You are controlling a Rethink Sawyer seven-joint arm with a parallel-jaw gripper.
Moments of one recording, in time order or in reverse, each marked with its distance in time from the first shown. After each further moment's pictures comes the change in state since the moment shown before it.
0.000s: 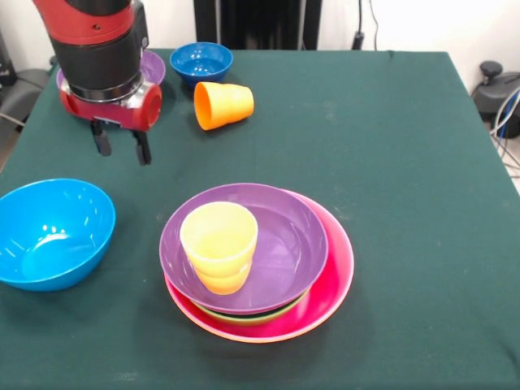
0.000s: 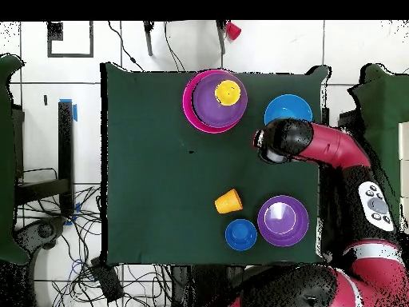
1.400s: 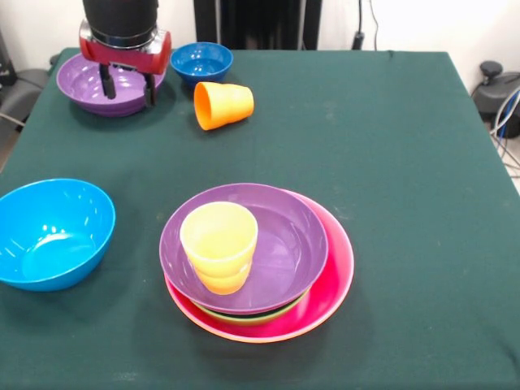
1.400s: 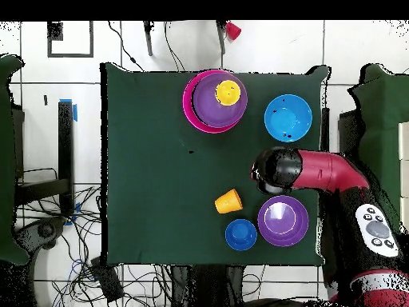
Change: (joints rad) arm -0.014 -0.142 -0.001 0.227 -0.187 -0.006 0.000
